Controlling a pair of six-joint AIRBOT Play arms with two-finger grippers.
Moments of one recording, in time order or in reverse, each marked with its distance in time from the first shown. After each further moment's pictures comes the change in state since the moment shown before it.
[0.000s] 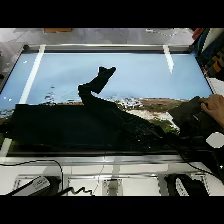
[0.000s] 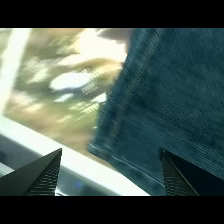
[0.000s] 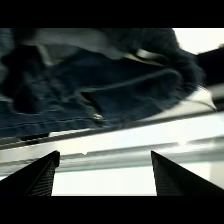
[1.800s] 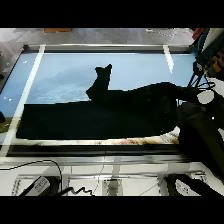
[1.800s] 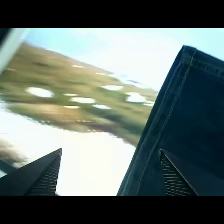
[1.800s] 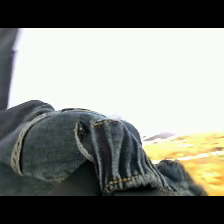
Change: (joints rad) left arm -0.034 0.143 0.064 -0.283 -0.143 -0.013; right arm 0.068 -0.563 0.478 0.072 -0.668 -0.196
